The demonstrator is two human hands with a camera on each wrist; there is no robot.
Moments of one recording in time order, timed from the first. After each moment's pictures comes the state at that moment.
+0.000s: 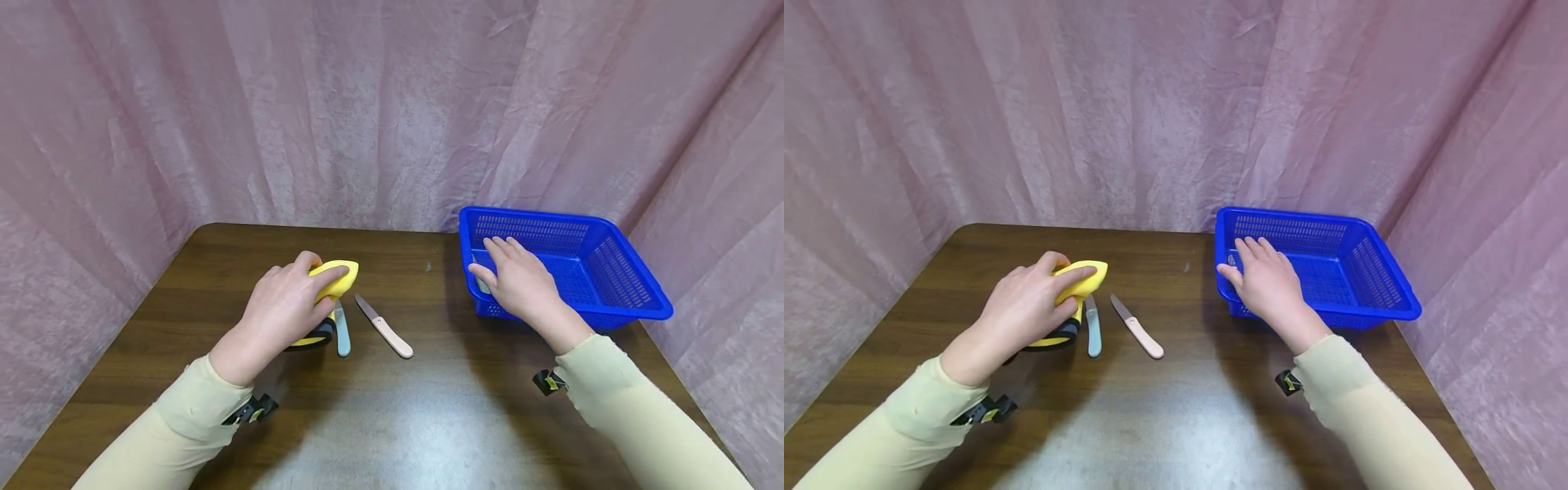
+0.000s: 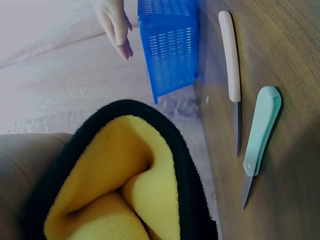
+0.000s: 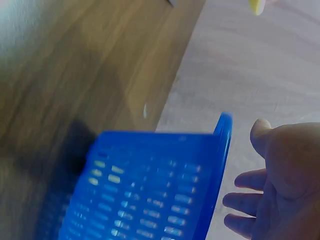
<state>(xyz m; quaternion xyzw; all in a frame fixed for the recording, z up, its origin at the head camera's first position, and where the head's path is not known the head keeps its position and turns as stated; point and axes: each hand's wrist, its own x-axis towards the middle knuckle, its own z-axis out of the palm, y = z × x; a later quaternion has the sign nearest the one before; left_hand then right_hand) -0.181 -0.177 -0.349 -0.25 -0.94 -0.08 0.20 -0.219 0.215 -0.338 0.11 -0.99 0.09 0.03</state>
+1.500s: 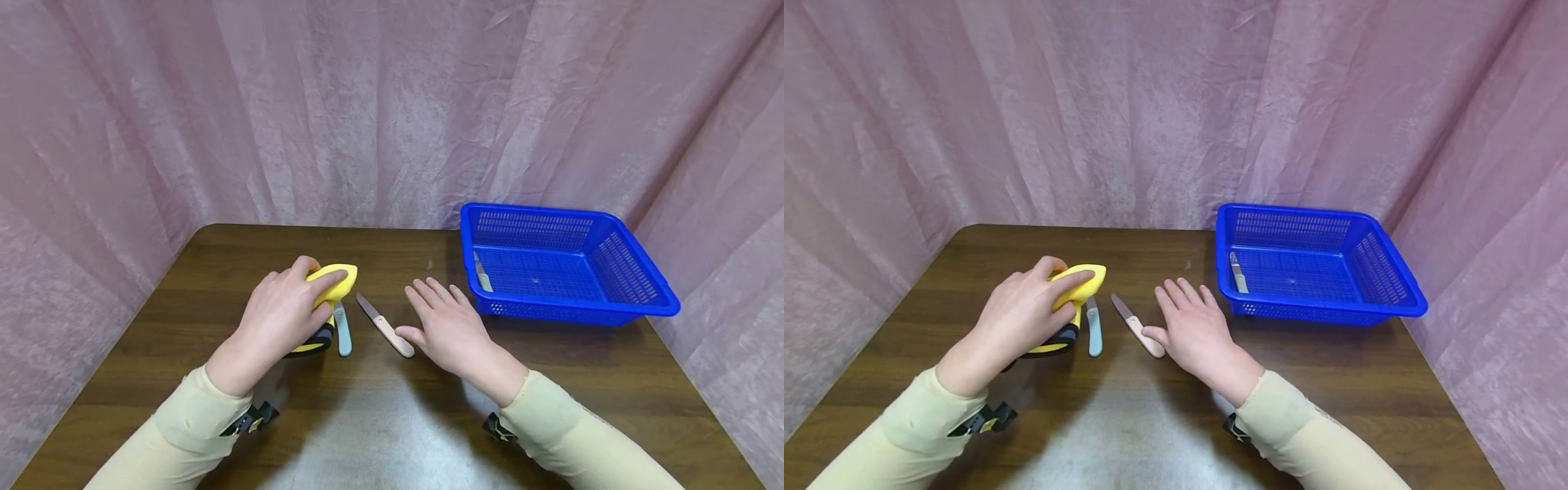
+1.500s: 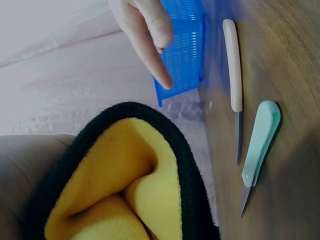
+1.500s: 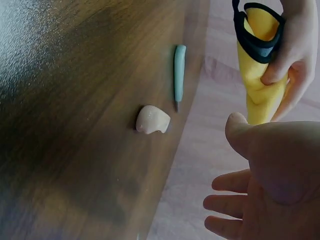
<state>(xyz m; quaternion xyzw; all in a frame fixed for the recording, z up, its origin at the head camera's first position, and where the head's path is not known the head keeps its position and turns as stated) -0.167 -0.184 -0.348 -0.24 -0.95 -0.09 0.20 -0.162 0.109 -0.384 0.25 -0.96 0.05 0.08</state>
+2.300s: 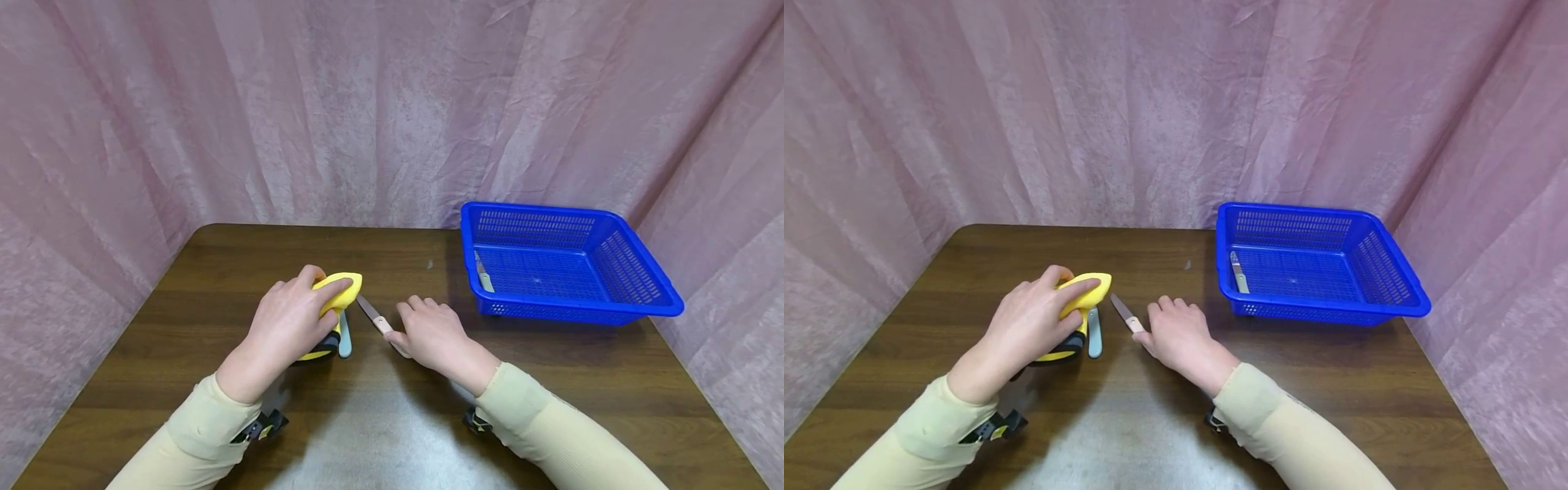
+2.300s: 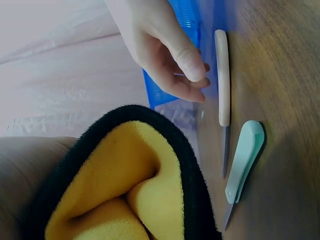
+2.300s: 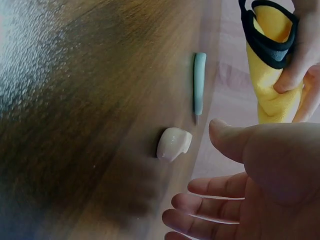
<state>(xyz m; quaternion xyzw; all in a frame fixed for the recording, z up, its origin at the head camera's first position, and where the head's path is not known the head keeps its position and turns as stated) -0.170 -0.175 -0.365 -0.23 -0.95 -0.09 0.17 -0.177 0.081 -0.403 0.22 -0.97 0.03 0.02</state>
